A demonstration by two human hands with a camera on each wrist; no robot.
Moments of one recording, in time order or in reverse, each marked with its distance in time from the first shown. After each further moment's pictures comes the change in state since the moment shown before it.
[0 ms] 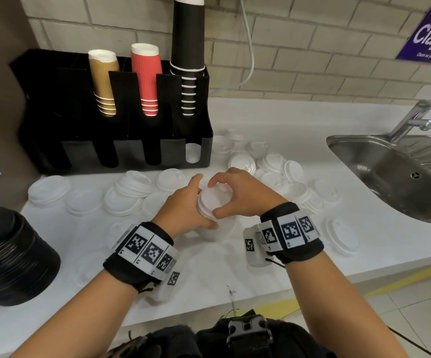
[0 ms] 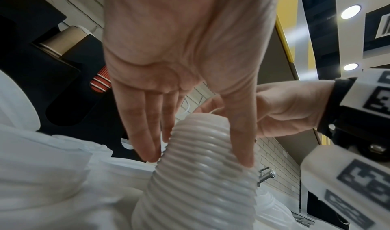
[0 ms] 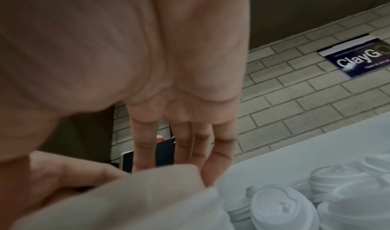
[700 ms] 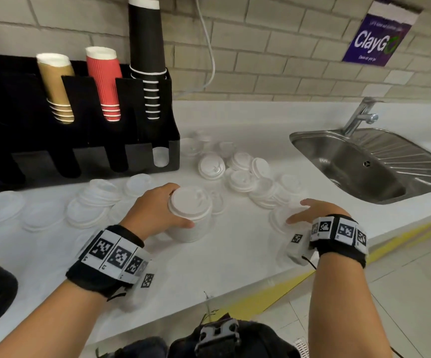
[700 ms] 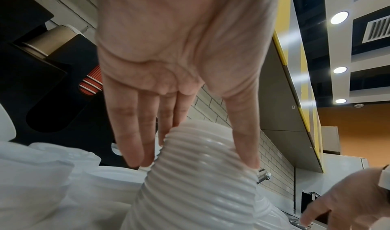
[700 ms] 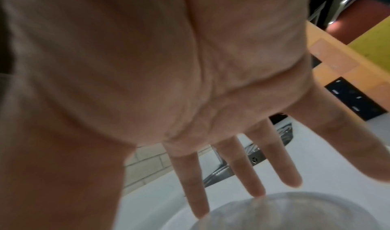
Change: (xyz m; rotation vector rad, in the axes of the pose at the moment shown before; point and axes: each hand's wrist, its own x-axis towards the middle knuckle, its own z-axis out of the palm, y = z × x) left_hand 0.004 0.005 -0.003 0.044 0.008 0.032; right_hand -0.116 0.157 -0.055 0.158 0.024 1.034
